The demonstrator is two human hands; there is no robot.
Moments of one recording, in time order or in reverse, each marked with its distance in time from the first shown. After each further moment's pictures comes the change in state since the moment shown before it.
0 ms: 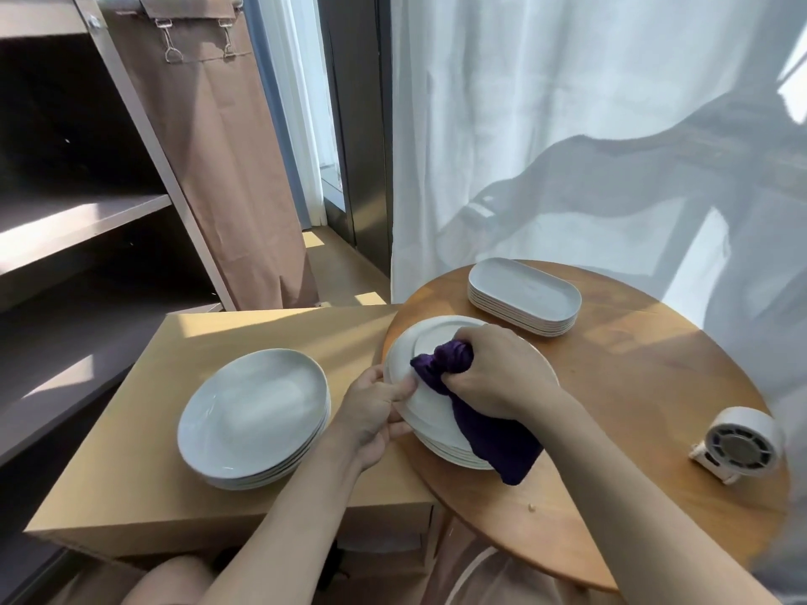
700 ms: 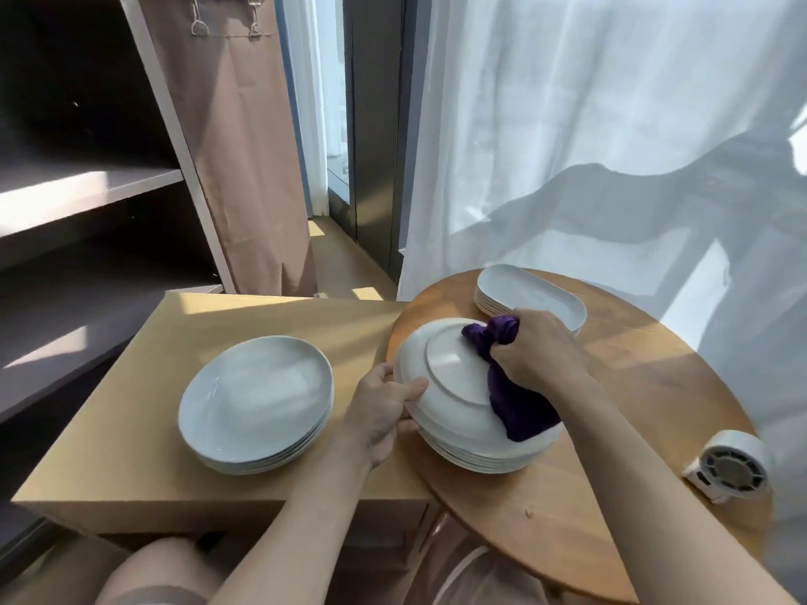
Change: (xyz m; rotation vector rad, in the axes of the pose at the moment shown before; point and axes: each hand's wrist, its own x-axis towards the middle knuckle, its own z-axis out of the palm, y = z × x) left_hand 0.006 -0.009 -0.003 -0.057 0.044 0.035; right_hand 0.034 0.031 -0.007 -0.061 0.093 0.314
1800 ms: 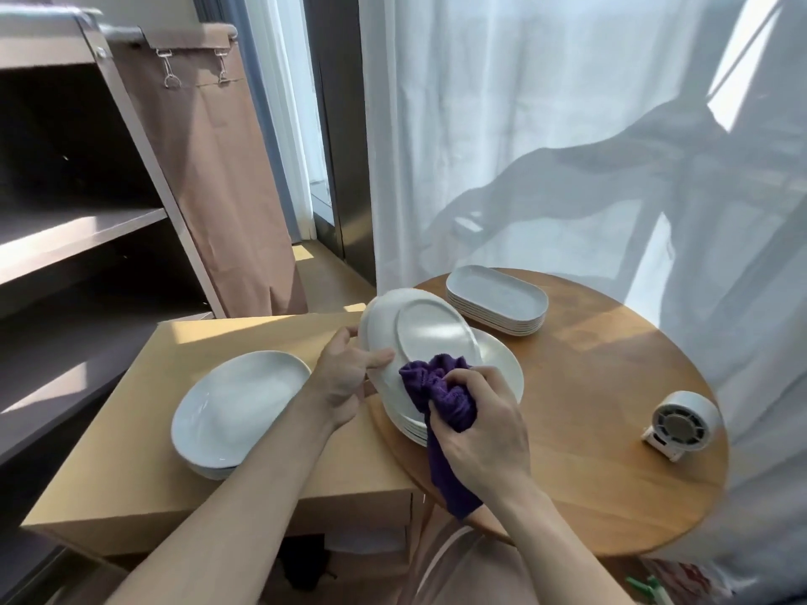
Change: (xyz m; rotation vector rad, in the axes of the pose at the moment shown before) left_hand -0.025 0.048 0.018 0.135 -0.013 0.131; right_hand -0.118 0.026 0.062 0.531 0.344 -0.313
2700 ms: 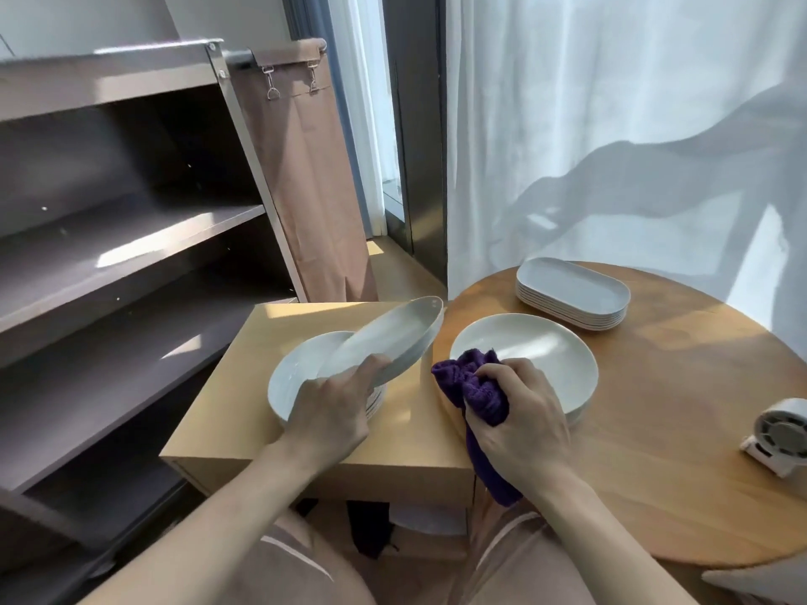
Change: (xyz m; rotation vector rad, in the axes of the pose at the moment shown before) left_hand -0.078 -0.024 -0.103 1.531 0.250 0.927; right_hand -0.012 -0.020 0.017 -0.002 -0.081 -0.158
